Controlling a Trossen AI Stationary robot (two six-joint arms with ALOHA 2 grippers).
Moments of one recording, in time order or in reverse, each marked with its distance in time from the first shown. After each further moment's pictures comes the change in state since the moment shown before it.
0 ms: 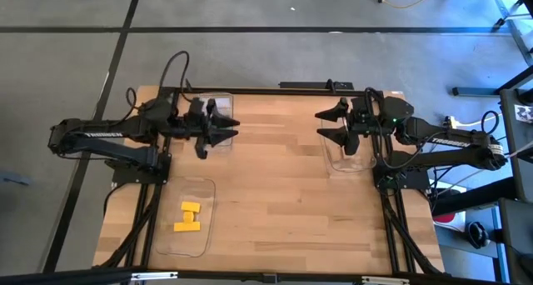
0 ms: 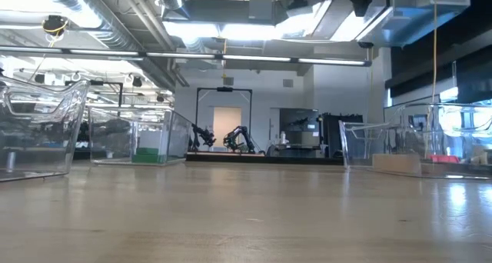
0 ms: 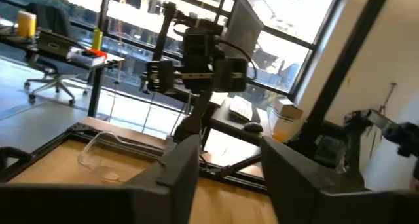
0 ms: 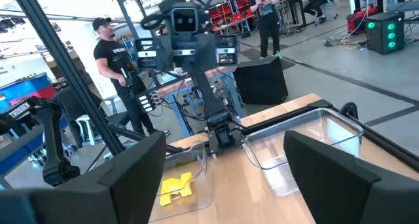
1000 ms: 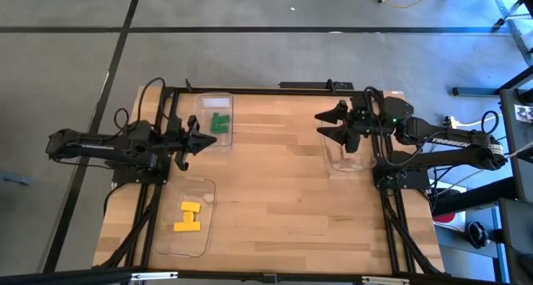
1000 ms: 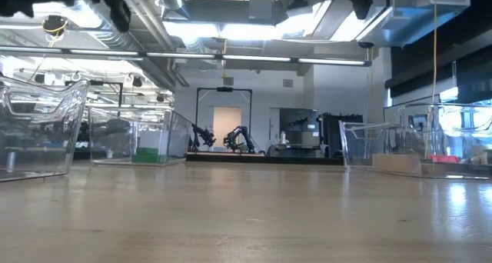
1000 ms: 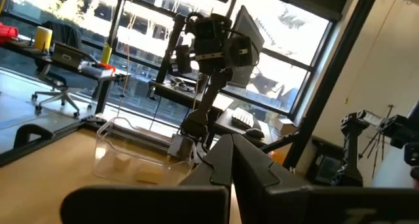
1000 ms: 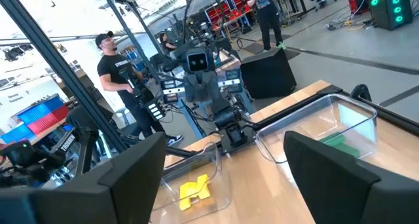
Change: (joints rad) left arm -0.091 -0.409 -0.471 0.160 -0.137 -0.007; right arm 0.000 0.000 -0.001 0.002 0.000 0.135
